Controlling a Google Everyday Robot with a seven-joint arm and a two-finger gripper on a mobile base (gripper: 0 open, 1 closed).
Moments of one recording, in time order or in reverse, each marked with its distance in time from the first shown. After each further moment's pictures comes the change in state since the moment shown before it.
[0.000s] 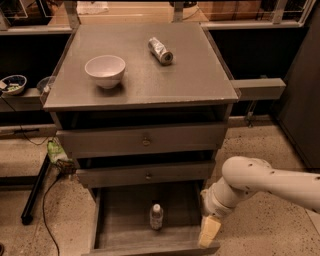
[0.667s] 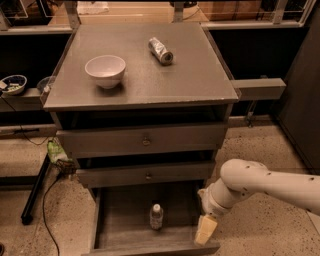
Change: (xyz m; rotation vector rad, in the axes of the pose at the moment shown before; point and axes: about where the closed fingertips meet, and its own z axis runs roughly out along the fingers) arm -0.002 -0.012 0.016 0.019 -0.034 -0.009
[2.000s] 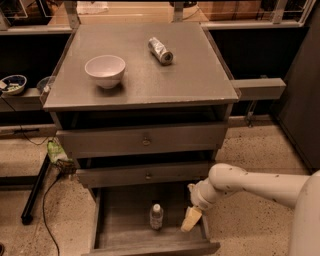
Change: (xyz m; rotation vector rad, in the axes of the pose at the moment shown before) arm -0.011 -0.079 0.091 0.056 -0.110 0.006
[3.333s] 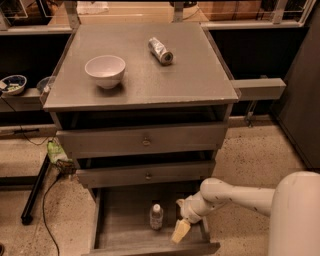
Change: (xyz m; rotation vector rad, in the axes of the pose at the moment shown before) arm 0.012 0.022 0.097 -0.141 -0.102 0.050
